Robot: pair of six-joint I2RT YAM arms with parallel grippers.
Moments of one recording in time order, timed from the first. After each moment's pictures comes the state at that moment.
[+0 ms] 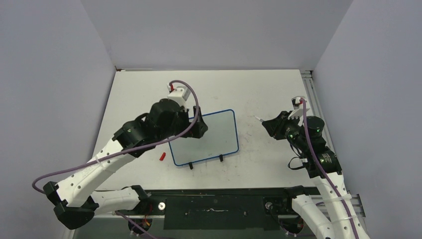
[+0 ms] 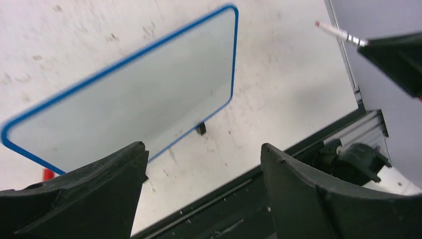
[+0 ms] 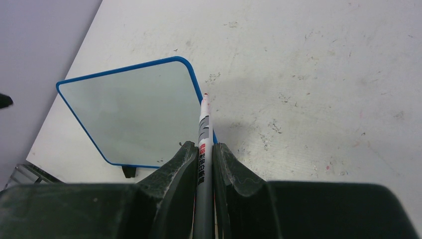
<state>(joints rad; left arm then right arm) -0.92 1.09 1.26 -0.79 -0.22 -0.66 0.20 0.68 0.82 -0.46 -0.31 0.36</state>
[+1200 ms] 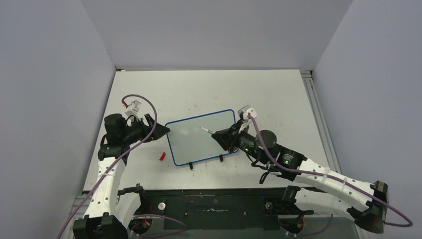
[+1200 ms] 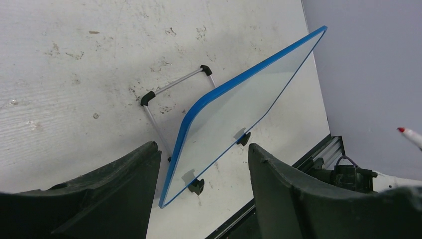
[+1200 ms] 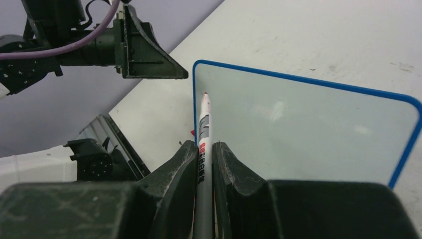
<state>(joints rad) 0.11 0.88 0.65 -0.32 0.75 -0.44 0.95 0.86 0.77 0.00 0.05 0.43</state>
